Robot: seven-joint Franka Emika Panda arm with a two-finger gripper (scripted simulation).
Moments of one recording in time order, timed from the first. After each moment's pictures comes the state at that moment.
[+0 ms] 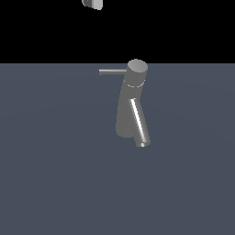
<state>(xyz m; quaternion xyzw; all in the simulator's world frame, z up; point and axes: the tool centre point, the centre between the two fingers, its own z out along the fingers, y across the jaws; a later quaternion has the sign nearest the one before) -0.156 0.039 0.381 -0.92 0.34 -0.12 0.14</state>
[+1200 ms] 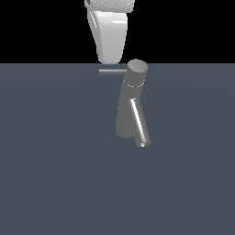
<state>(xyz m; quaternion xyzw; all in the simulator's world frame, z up) -0.051 0.043 0.307 -0.78 0.57 -0.18 0.21</state>
